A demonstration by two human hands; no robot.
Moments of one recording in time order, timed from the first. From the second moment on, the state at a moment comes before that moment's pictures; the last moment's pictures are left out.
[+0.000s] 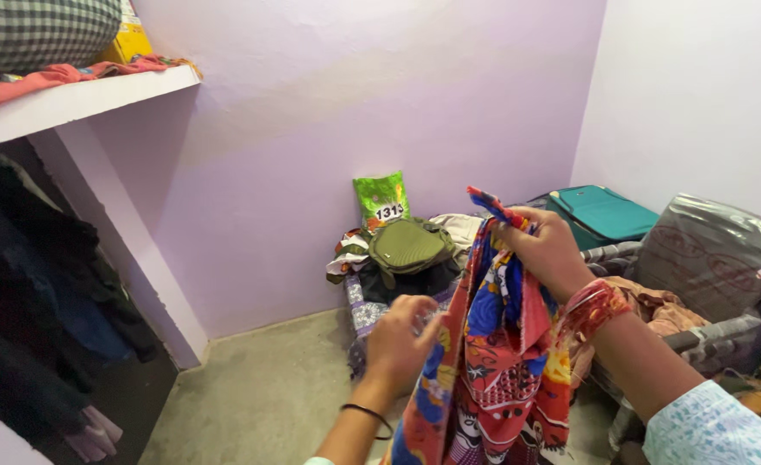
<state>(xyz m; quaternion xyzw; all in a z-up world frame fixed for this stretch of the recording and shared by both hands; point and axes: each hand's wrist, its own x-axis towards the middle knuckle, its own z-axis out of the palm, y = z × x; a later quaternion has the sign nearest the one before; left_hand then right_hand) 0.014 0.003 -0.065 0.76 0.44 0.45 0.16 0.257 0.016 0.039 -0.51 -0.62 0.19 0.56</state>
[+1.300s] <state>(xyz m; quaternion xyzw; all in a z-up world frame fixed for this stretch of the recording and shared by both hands) 0.045 0.060 -0.220 0.66 0.68 0.33 -0.03 0.372 -0.018 0.013 -0.54 -0.60 0.17 0.56</state>
